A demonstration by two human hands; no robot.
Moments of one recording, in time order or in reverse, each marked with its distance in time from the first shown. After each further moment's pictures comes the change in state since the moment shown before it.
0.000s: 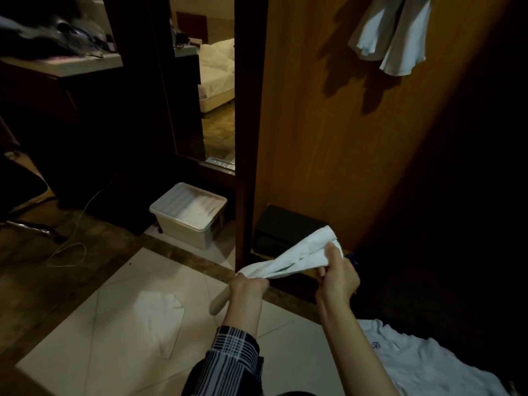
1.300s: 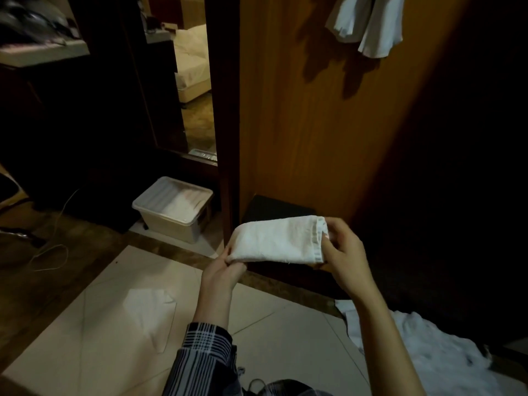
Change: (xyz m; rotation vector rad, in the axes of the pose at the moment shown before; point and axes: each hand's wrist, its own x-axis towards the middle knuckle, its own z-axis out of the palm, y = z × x) left_hand -0.006 0.013 -0.005 -0.388 -0.383 -0.396; right_hand 0.006 -0.054 -0.044 -0.751 -0.622 -0.543
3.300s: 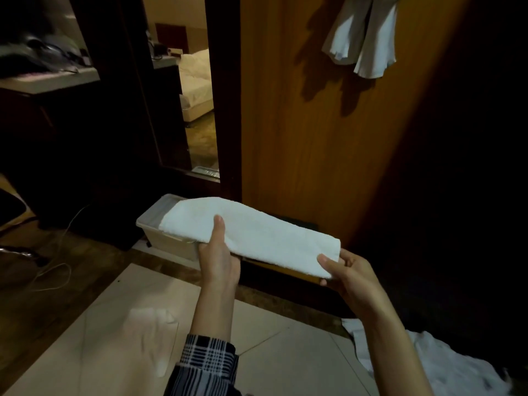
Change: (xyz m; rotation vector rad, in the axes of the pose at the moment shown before) left_hand 0.004 -0.002 0.031 0.703 -0.310 0.641; right_hand 0.000 -0.004 -0.010 0.457 -0.051 0.403
